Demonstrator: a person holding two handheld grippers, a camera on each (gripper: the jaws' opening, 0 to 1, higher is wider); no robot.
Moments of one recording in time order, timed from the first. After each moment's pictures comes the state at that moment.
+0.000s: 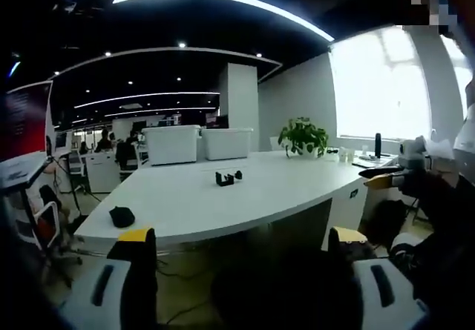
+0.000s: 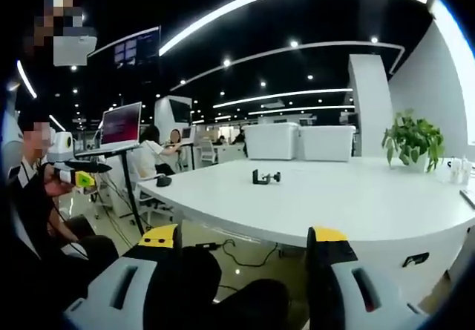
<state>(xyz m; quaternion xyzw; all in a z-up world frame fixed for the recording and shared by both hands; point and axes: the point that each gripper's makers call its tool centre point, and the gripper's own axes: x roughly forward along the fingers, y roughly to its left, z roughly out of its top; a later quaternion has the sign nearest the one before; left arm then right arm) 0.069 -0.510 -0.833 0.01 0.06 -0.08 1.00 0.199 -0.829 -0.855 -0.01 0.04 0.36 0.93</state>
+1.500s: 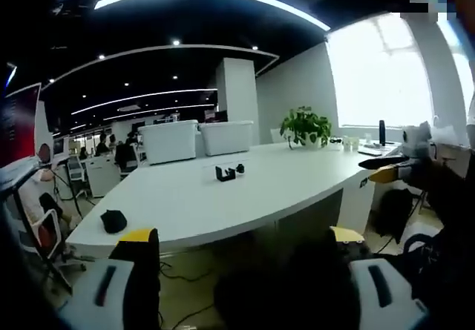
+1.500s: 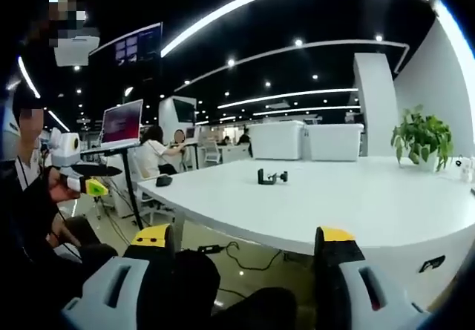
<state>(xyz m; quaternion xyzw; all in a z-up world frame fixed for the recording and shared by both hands) 0.121 -0.514 -0.858 0.04 0.07 -0.08 0.99 0.230 -0.796 -0.869 0.00 0.04 0.37 0.93</state>
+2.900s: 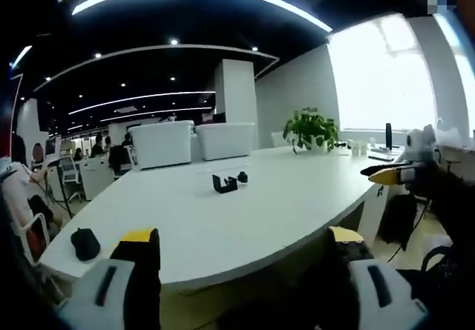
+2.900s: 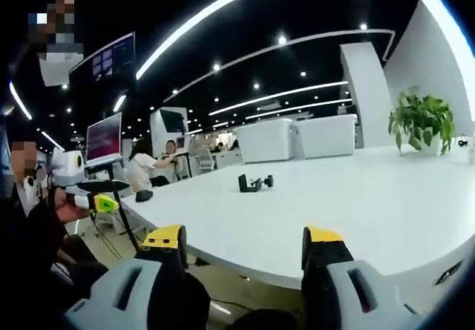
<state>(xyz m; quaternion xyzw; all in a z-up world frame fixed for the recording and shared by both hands) 0.230 -0.514 -0.865 0.03 0.06 -0.08 0.99 0.317 -0.791 -0.877 0.05 0.04 0.36 0.93</state>
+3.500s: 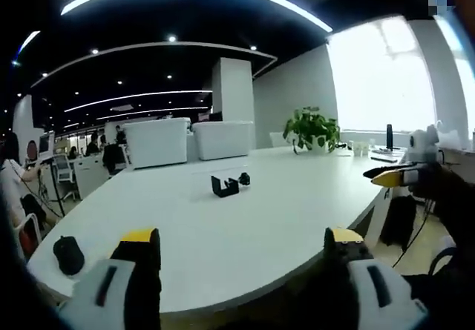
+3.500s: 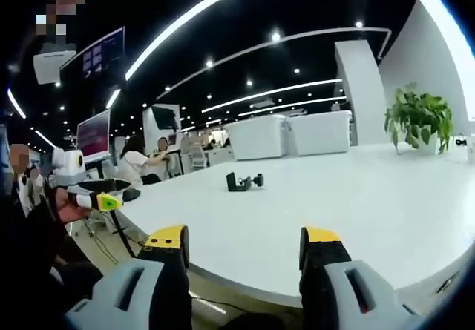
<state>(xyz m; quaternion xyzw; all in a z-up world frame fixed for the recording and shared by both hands) 0.279 -0.510 -0.873 0.02 0.05 -0.10 0.99 0.347 -0.784 -0.884 0.04 0.05 0.34 0.94</state>
